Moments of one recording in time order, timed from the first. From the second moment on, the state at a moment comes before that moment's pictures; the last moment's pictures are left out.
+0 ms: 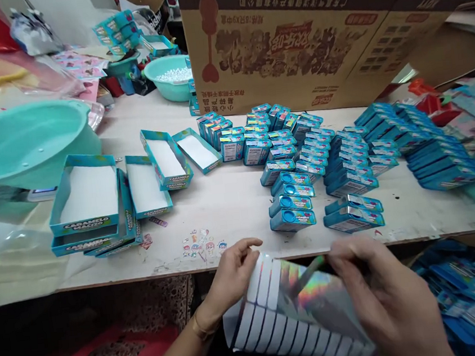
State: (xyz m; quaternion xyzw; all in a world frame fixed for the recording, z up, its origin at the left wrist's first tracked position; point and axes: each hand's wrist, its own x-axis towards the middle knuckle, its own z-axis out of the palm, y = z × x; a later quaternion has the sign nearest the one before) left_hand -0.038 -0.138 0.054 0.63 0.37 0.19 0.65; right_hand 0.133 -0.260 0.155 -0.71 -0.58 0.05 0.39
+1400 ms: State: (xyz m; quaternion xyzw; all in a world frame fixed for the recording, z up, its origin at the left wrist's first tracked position) left_hand 0.030 -0.169 0.004 0.80 0.29 0.17 0.51; right_hand 0.163 -0.197 0.080 -0.81 -0.49 -0.04 0.32
